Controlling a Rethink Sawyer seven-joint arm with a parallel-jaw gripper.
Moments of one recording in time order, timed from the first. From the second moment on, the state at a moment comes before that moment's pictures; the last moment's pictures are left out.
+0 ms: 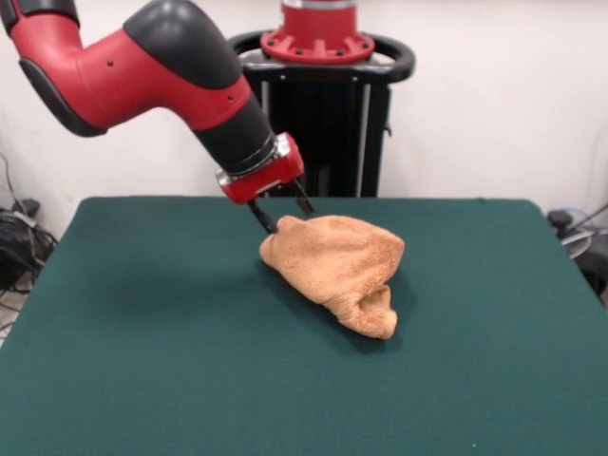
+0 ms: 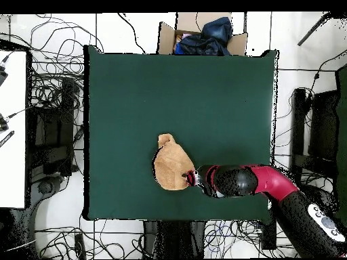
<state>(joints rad) -1.20 -0.40 0.84 1.99 -0.67 0.74 1.61</state>
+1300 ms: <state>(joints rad) -1.16 -0.38 0.78 1.98 -0.71 0.74 1.61</state>
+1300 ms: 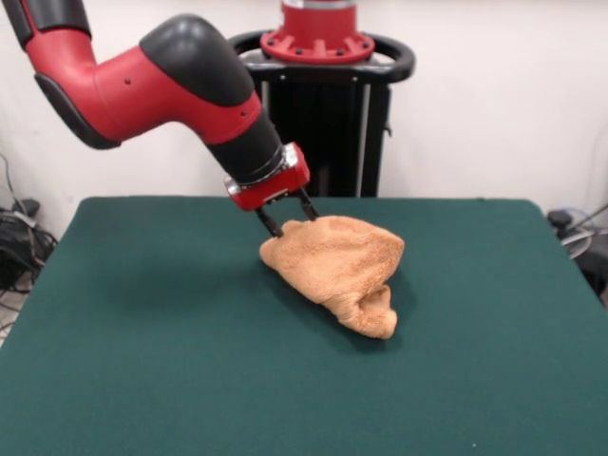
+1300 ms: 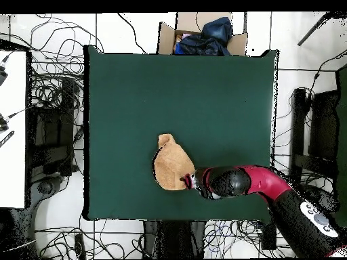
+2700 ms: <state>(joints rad) -1.18 -0.34 0.75 1.96 -0.70 0.74 1.61</state>
